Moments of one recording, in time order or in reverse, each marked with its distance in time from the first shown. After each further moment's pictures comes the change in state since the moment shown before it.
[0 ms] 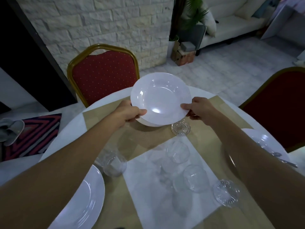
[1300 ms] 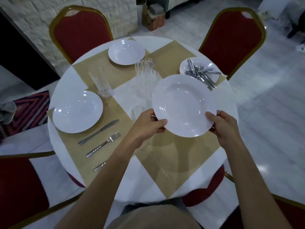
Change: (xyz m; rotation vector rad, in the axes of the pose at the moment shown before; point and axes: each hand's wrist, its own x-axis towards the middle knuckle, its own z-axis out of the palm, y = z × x) left_hand -0.426 -0.112 0.130 -0.277 -0.434 0.110; right_hand -0.453 0.225 -0.100 0.507 0.420 0.164
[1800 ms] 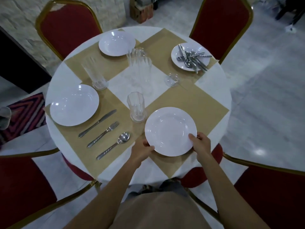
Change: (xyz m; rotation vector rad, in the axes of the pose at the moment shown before) left_hand -0.038 -0.157 0.001 0.332 0.163 -0.290; right_hand -0.044 0.163 0.002 -0.195 0.184 0.142
